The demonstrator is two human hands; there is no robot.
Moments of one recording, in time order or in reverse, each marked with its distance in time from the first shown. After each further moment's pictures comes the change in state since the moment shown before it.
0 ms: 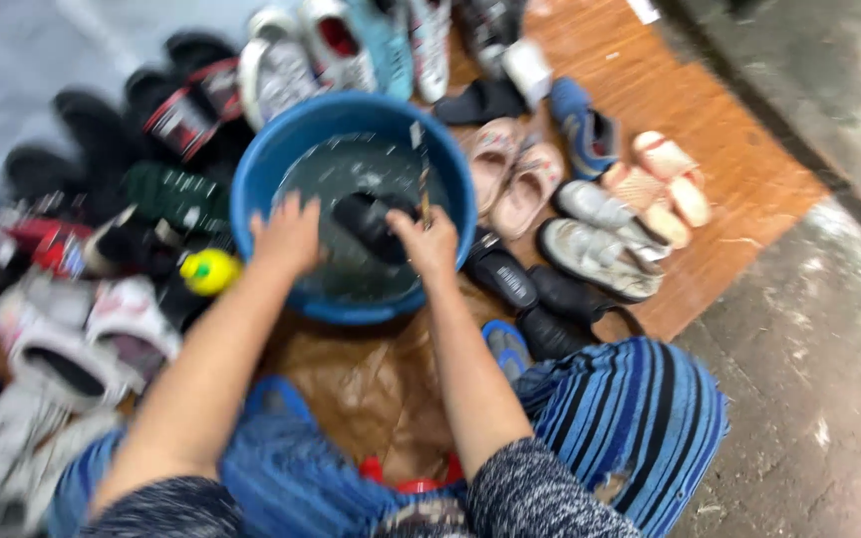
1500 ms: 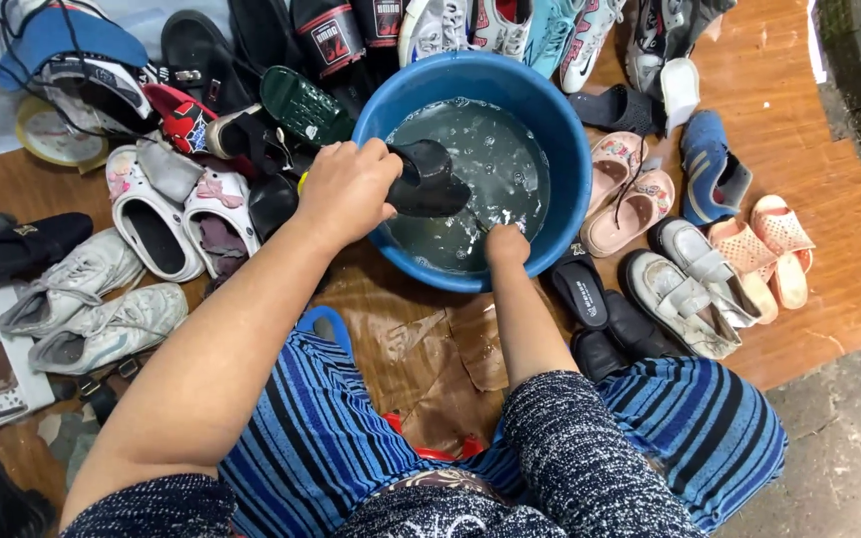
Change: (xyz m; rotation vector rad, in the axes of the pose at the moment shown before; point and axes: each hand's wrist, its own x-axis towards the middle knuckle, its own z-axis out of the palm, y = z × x) left_hand -0.119 0.002 -0.110 0.029 0.250 0.077; right_hand 0.090 0.150 0.059 -1.224 -0.289 -0.308
